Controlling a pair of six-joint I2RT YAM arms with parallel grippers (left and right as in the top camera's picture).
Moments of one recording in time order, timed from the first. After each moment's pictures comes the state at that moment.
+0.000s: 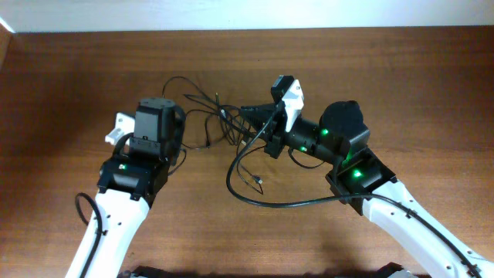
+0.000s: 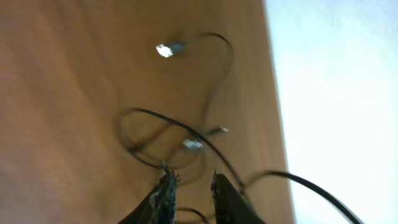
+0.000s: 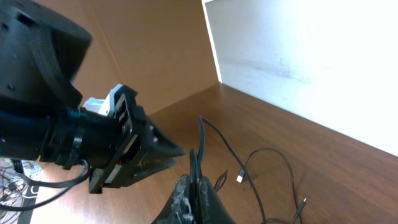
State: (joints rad) left arm -0.22 1.19 1.04 -0.65 -0.22 -1.46; right arm 0.54 1.31 0.93 0.29 -0.54 0.19
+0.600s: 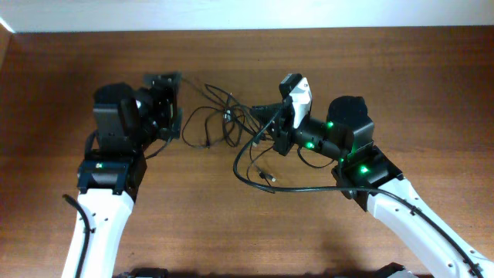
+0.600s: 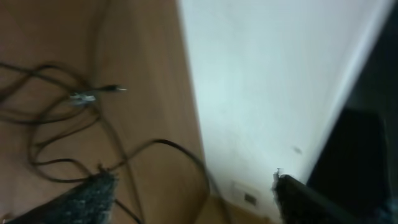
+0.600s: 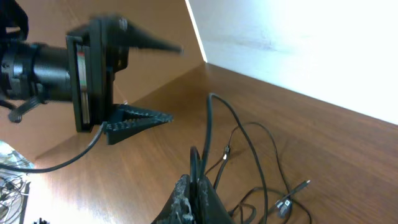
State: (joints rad) left arm -0.03 1.19 1.04 -0.34 0.29 -1.45; right arm 0.48 1.31 0.93 0.19 -0.56 0.19
